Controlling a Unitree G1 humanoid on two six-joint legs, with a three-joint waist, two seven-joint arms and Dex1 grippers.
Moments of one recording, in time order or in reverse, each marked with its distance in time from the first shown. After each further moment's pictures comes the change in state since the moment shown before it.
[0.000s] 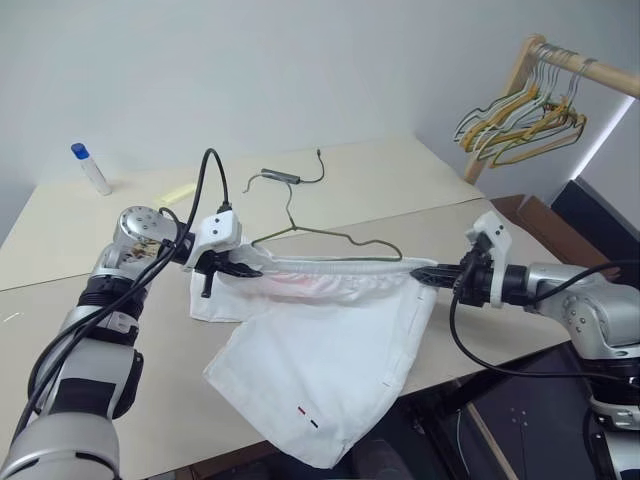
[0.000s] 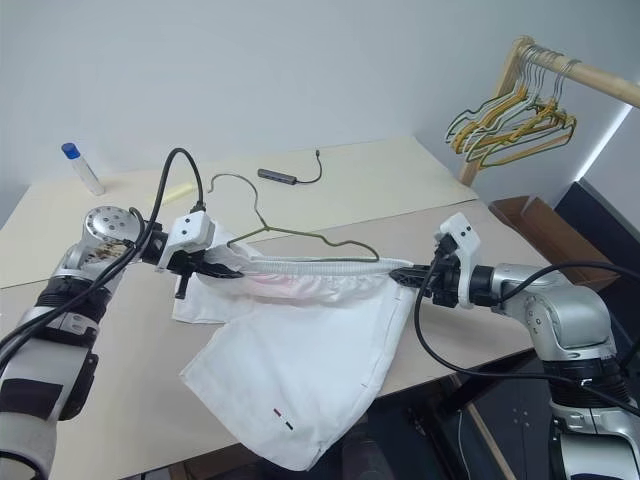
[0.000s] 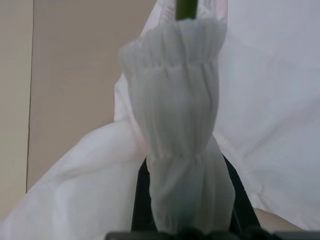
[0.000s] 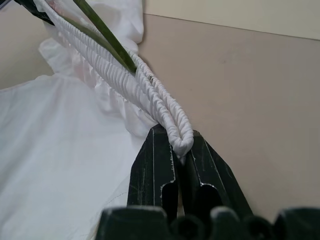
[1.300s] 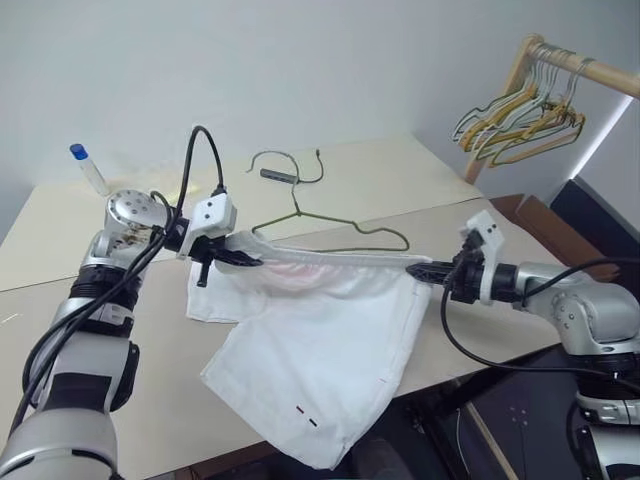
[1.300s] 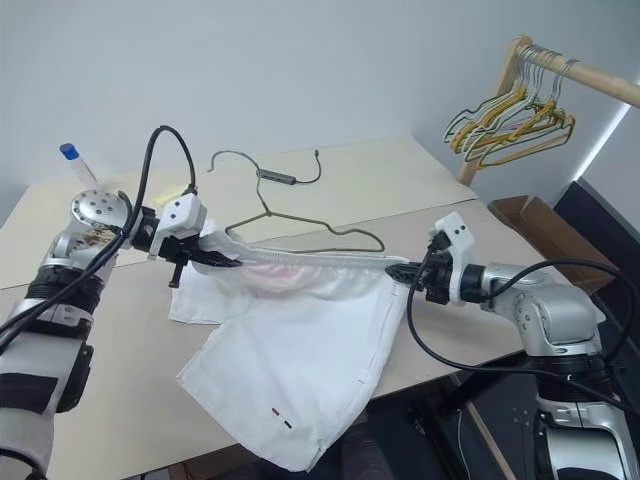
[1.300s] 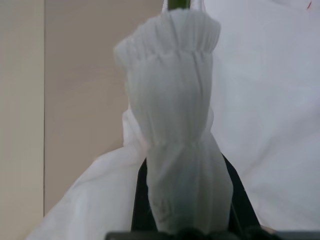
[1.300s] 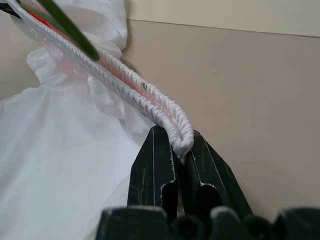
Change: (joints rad) left arm -0.033 0.014 0.031 -0.042 -0.037 0.027 -0.077; right arm -0.028 0.049 -0.003 0.026 -0.007 0.030 -0.060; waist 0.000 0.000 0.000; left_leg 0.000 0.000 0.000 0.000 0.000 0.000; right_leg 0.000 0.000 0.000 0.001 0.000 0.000
